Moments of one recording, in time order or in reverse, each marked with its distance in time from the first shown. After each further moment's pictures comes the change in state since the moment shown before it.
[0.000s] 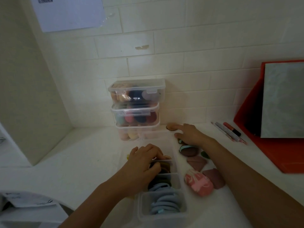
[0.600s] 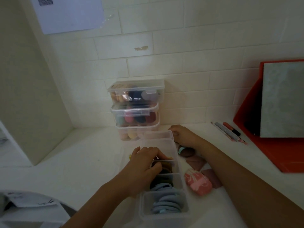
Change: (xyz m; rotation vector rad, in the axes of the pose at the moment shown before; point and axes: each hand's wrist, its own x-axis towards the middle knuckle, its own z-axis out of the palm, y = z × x) left_hand -0.001 0.008 0.002 -0.038 -0.004 -0.018; right_hand -0.006 -0.015 0.008 0.249 0.039 -0.262
